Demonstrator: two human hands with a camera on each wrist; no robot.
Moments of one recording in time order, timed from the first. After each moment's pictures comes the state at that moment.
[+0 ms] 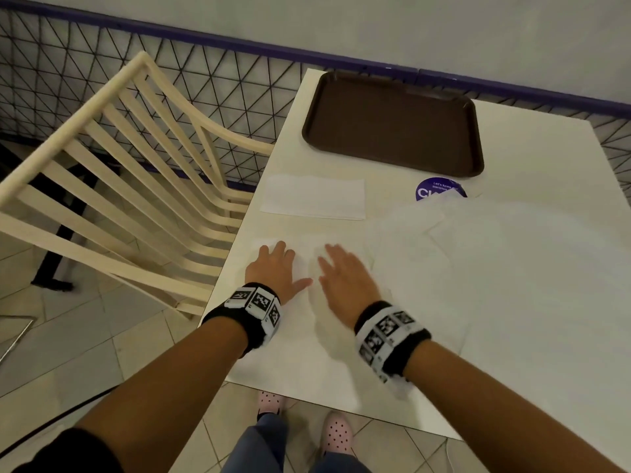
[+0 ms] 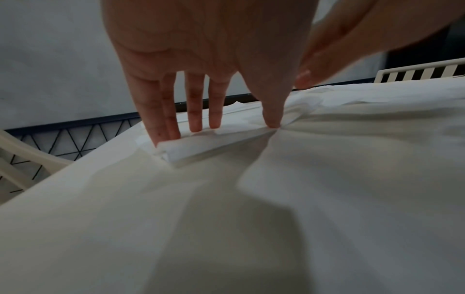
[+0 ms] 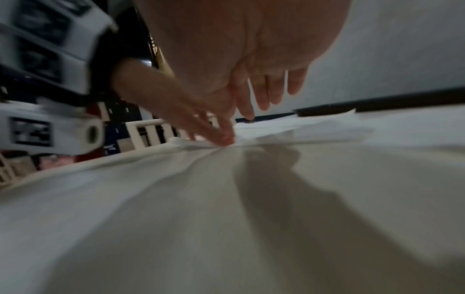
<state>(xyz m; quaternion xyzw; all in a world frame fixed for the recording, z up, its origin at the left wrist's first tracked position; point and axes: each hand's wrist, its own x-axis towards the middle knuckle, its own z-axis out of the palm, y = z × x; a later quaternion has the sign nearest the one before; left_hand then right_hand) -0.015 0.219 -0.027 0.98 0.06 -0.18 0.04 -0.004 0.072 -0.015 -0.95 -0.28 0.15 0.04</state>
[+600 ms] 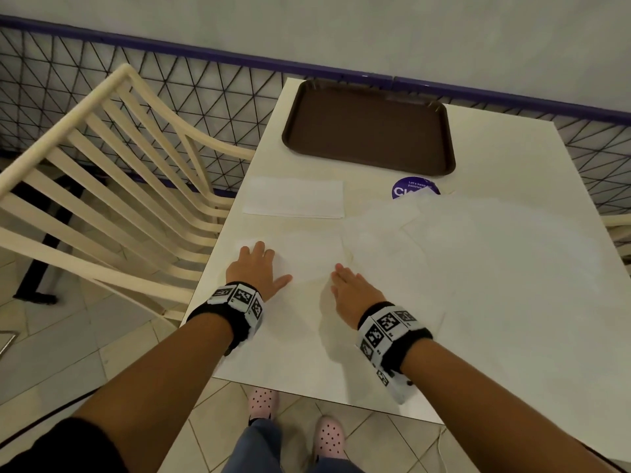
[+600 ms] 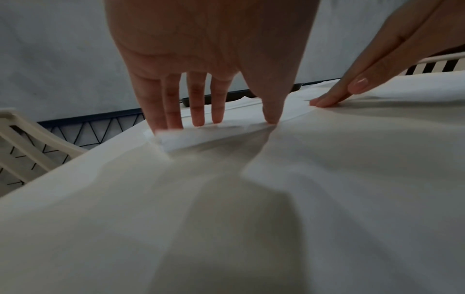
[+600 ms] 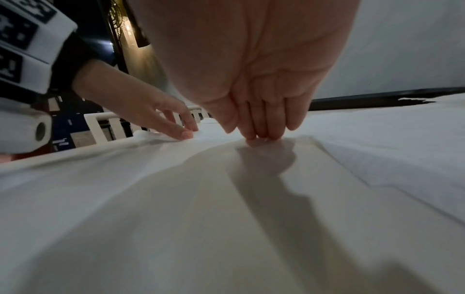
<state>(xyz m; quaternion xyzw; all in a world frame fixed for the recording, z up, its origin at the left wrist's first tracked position) -0.019 0.215 -0.026 0.98 0.08 -0.16 0.04 -0.009 0.027 -0.020 -0.93 -0.22 0.31 0.04</state>
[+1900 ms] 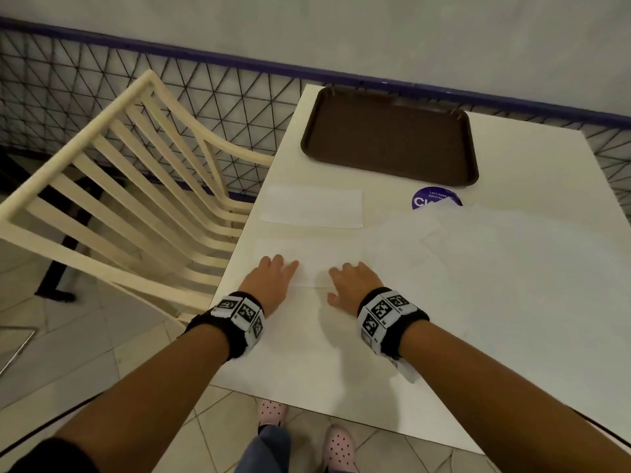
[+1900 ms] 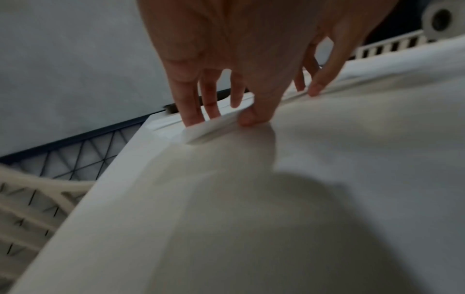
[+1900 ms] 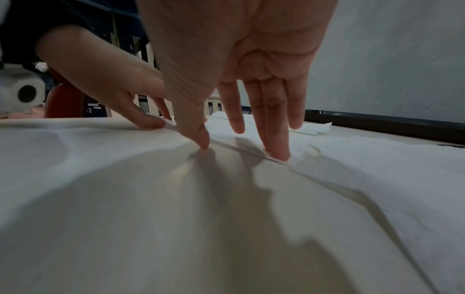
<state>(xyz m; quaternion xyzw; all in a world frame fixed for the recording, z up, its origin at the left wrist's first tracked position) -0.022 0.228 -0.026 0.98 -0.04 -0.19 -0.05 0.022 0.066 -0.008 -0.93 -0.30 0.22 -0.08</state>
